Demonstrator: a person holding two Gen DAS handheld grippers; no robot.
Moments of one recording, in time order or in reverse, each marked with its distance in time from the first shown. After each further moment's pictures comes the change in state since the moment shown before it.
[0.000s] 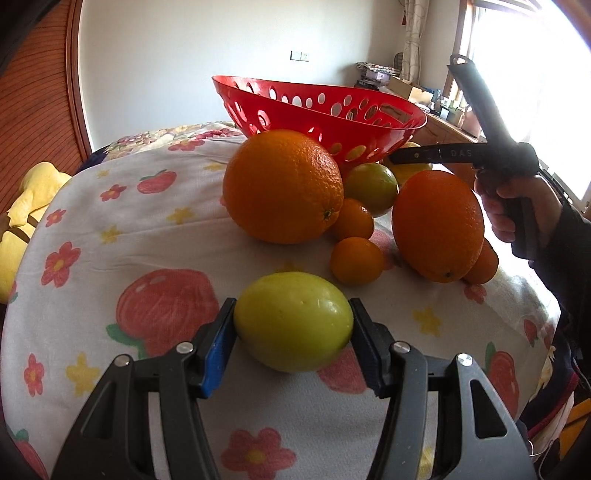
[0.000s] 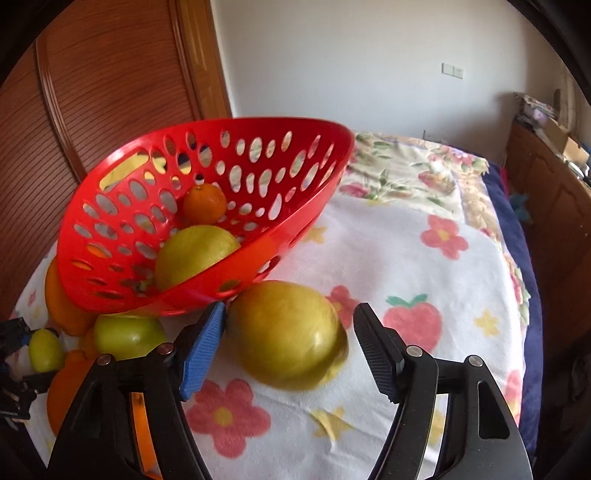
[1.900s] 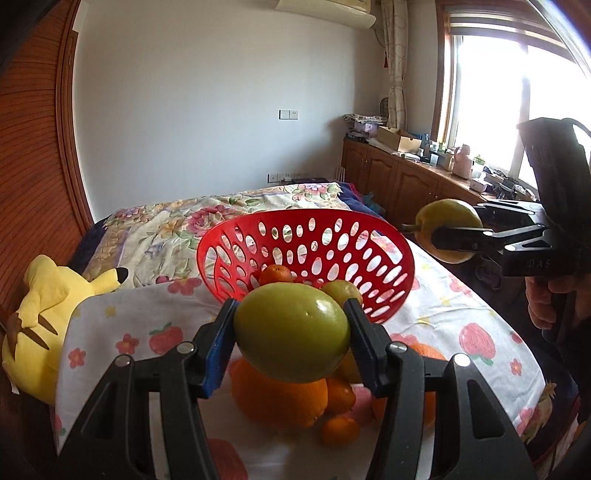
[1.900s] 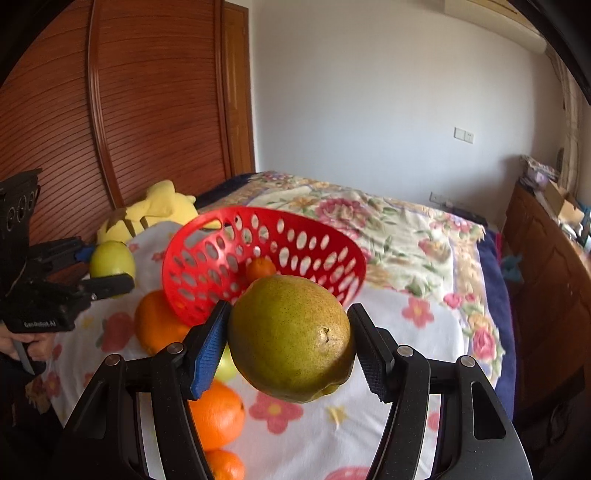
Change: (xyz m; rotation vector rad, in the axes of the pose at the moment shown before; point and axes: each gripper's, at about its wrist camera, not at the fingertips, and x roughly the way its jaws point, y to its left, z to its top) left arm -0.027 -0.003 0.132 0.075 -0.209 0.007; right arm -0.112 0.044 0.038 -0.129 -0.190 -0.002
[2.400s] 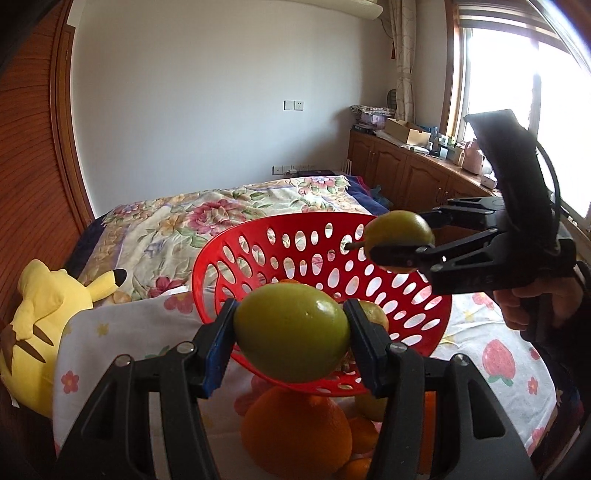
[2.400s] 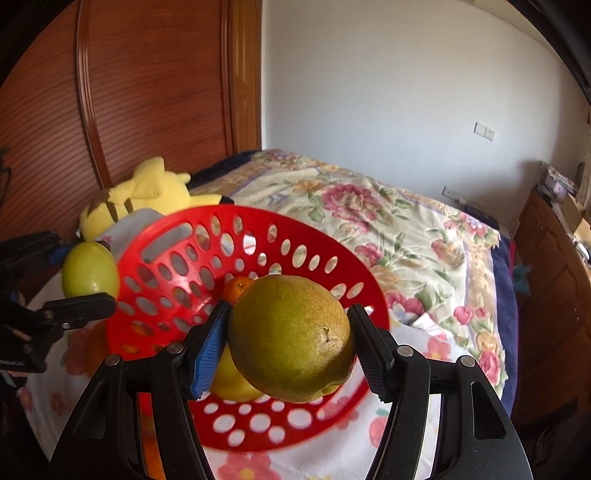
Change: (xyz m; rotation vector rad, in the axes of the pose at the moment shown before) left arm 0.042 0.009 0.019 0.001 0.035 0.018; right arm 0.098 -0.010 0.031 -0.061 0.114 0.016
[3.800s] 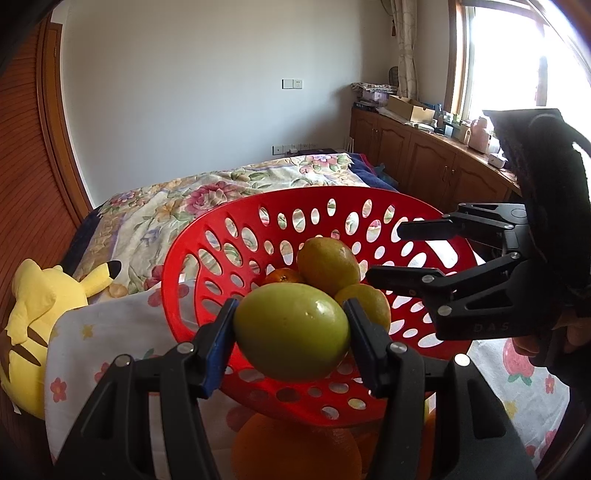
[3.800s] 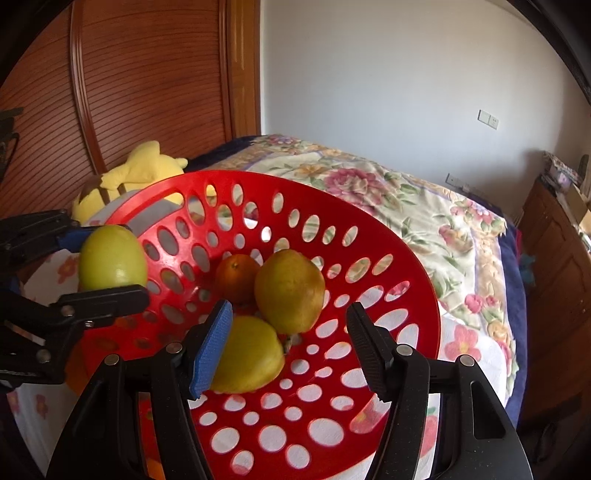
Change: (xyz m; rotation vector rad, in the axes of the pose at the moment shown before) left arm 0.041 -0.010 0.005 0.027 0.085 0.015; right arm 0.024 0.009 -0.018 0.031 0.011 0.008
